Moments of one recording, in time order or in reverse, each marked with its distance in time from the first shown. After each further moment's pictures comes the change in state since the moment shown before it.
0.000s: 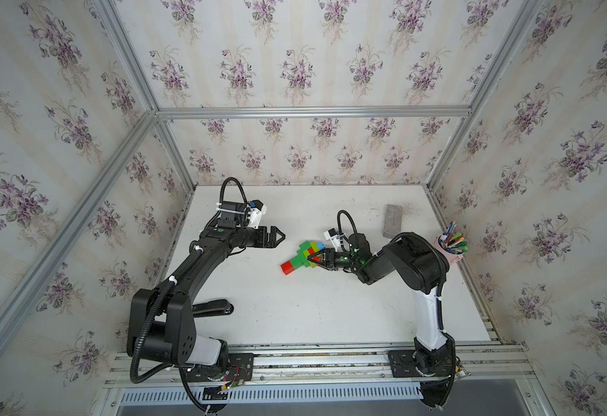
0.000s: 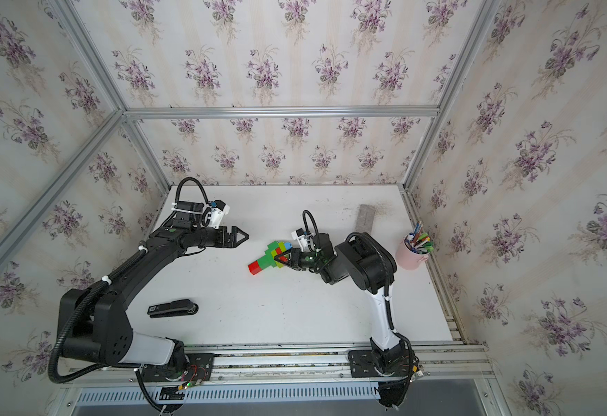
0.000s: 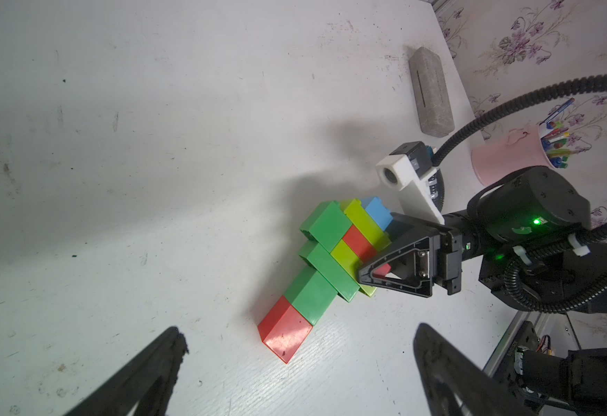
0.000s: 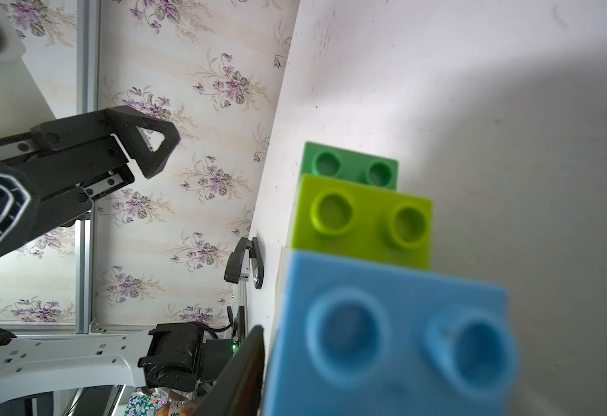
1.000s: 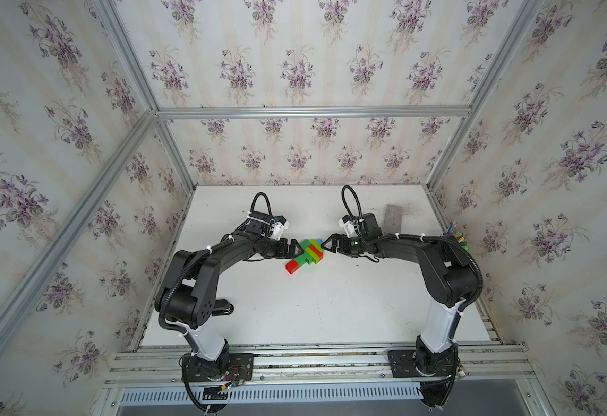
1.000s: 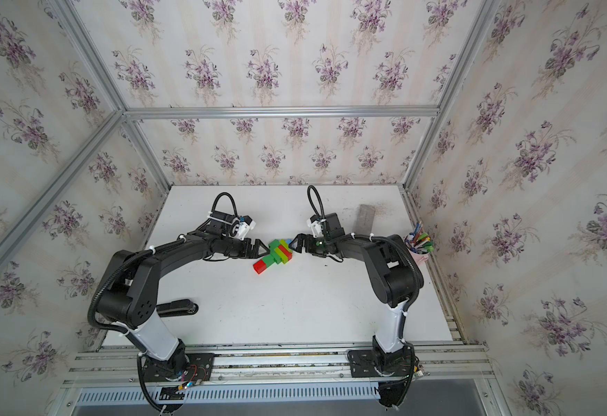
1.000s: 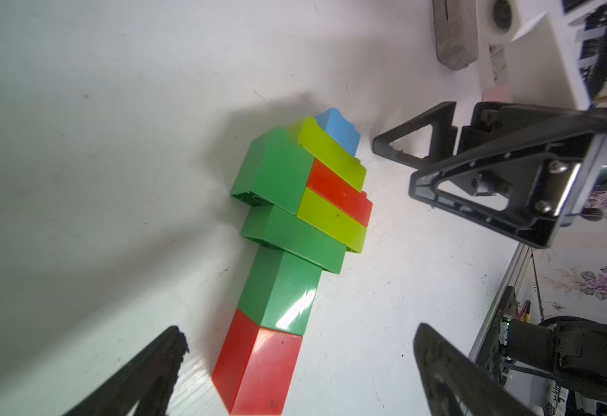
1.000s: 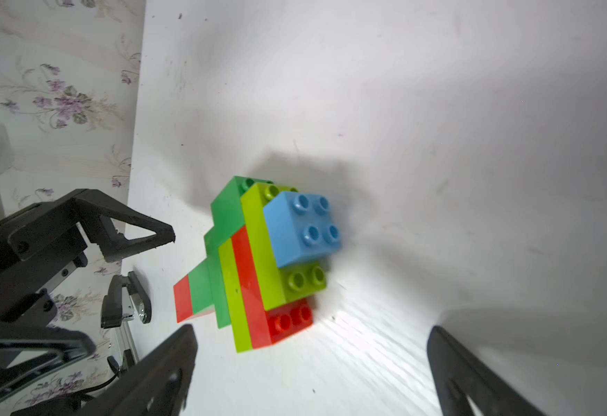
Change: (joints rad) left arm -0.160 0.297 -0.028 0.182 0.059 -0.090; right arm -0.137 -0.261 0.212 -0.983 0.304 -0.470
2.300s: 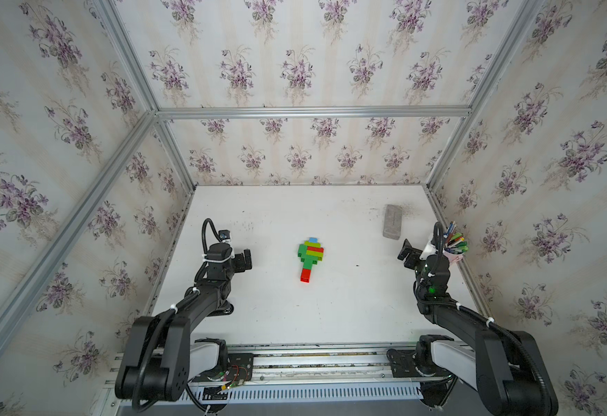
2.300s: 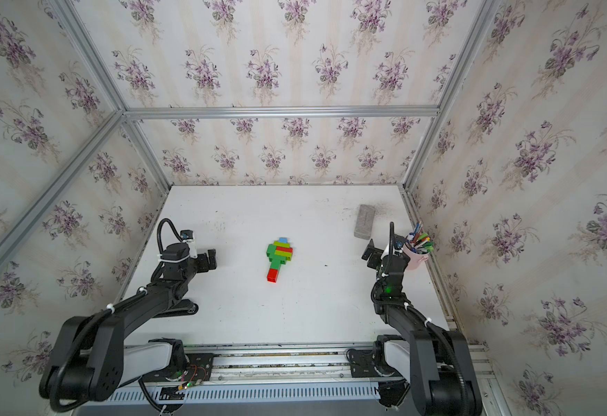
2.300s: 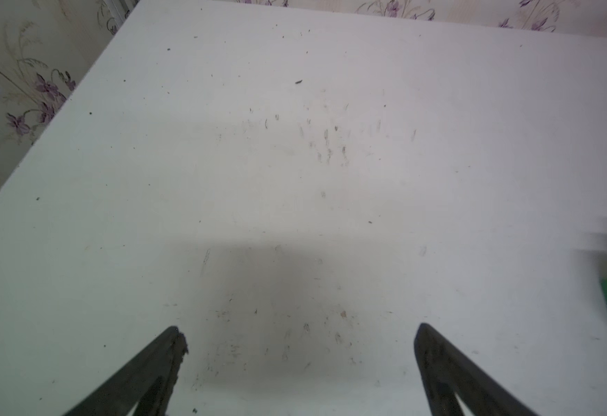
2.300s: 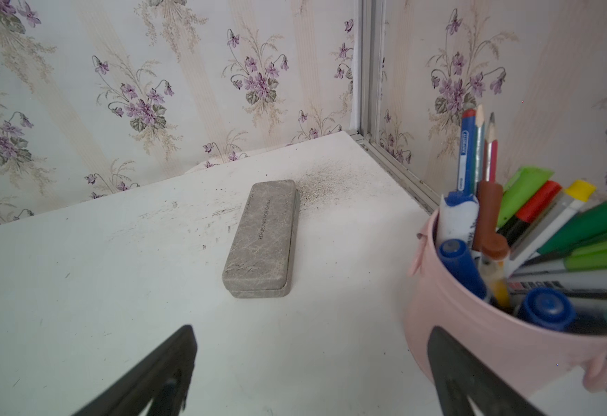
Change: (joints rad) left arm 0.266 -0.446 -0.631 0.599 -0.694 0.127; right arm -0.380 -0.711 -0.820 0.764 0.808 -0.292
